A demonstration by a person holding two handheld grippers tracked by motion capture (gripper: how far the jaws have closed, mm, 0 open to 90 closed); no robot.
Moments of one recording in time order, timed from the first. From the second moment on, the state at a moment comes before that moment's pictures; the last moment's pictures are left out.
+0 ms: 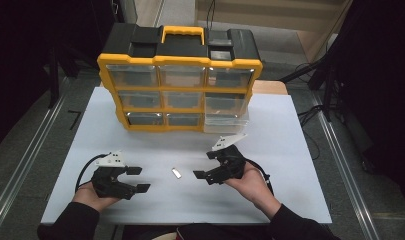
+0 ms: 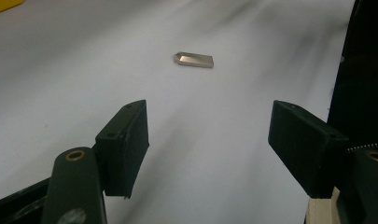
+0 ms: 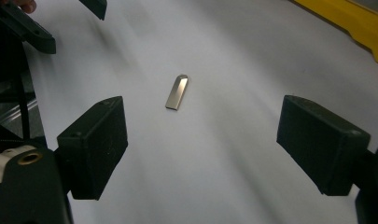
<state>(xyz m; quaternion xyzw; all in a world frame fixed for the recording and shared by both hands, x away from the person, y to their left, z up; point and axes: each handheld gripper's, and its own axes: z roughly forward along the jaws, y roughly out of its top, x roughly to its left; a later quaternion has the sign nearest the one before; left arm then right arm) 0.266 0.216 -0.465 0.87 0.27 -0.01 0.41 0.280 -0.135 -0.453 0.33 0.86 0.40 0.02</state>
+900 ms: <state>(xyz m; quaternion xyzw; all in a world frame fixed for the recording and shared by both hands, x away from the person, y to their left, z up) 0.266 0.217 -0.465 0.87 0.27 -0.02 0.41 0.297 -0.098 -0.453 0.31 0.86 0.39 0.00</state>
